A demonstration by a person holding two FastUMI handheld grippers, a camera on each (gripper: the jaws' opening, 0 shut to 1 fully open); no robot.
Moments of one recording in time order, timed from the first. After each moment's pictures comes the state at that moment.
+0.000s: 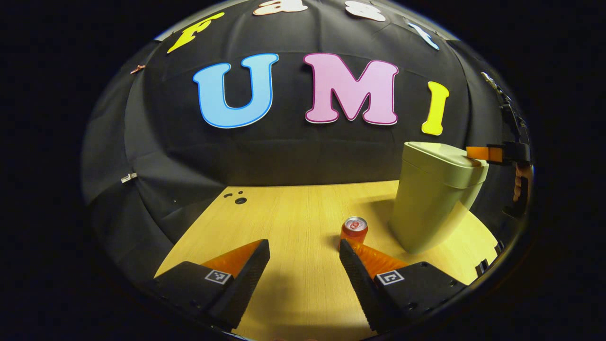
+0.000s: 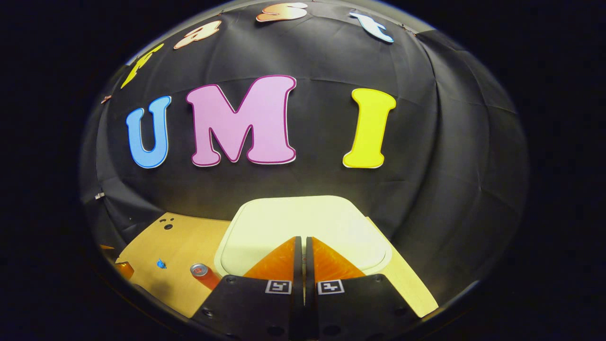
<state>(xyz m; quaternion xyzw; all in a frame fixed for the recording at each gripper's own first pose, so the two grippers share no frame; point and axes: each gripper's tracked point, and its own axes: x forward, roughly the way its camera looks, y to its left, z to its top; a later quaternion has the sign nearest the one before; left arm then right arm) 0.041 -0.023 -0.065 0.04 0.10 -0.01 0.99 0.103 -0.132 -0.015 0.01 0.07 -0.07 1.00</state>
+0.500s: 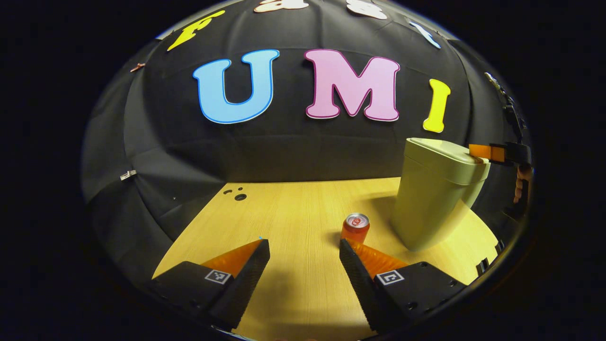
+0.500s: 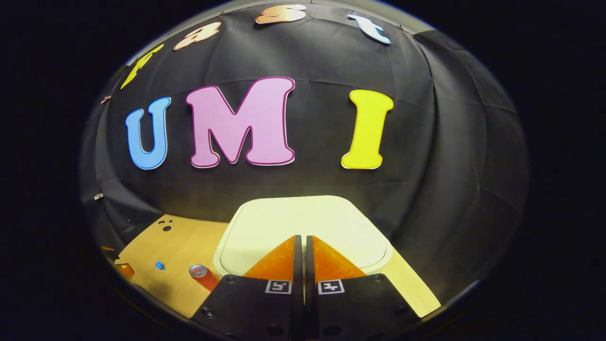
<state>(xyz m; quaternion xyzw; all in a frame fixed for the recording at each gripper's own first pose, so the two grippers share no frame) 0.045 -0.023 -0.072 0.04 0.10 -0.01 0.99 0.103 -0.132 -0.019 0.01 0.06 -0.07 1.00</state>
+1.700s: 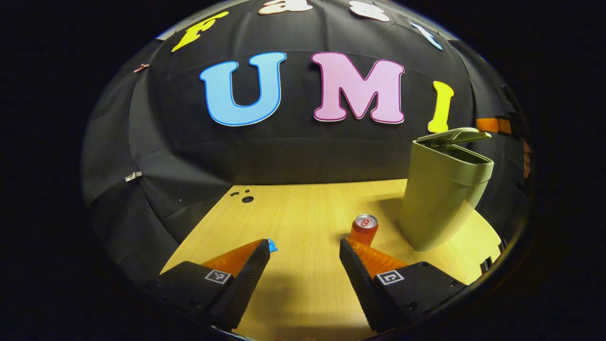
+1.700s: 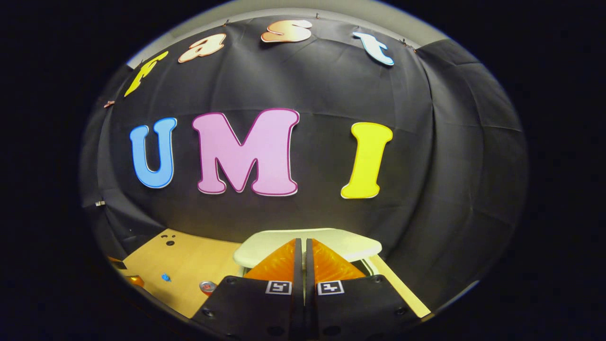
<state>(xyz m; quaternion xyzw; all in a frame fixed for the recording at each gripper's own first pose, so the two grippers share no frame) 0.039 -0.005 -0.065 0.04 0.09 0.01 1.00 0.081 -0.120 0.064 0.01 -0.01 -0.08 1.00</state>
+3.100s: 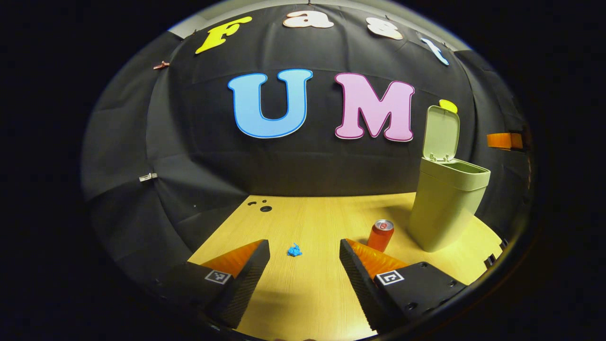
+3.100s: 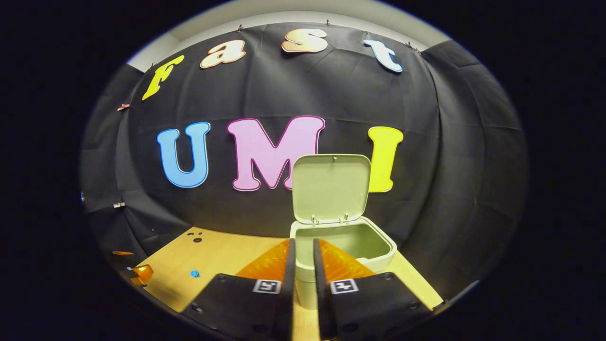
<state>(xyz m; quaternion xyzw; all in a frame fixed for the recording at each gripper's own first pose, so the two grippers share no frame) 0.001 0.063 -0.056 0.02 0.04 0.01 1.00 0.008 -0.041 0.046 0.03 0.00 -0.03 1.00</state>
